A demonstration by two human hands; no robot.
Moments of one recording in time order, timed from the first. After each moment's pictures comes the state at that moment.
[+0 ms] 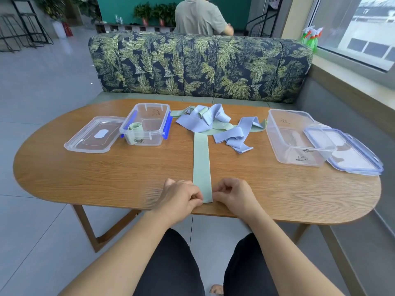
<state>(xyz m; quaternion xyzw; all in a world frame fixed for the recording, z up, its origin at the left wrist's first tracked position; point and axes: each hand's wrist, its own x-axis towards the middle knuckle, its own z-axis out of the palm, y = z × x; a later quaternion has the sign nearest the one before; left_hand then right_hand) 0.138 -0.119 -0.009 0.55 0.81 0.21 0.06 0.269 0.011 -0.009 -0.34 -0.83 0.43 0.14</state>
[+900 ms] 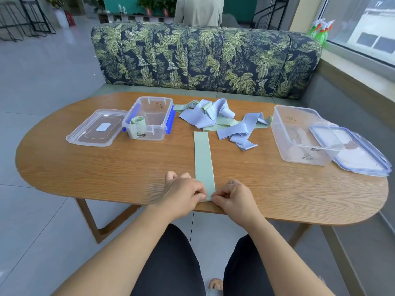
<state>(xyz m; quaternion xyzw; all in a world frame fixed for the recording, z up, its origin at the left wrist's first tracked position) 0.139 -0.116 -0.003 0.50 0.83 0.20 0.12 0.270 -0.001 -0.019 -0.33 -0.86 0.37 0.15</state>
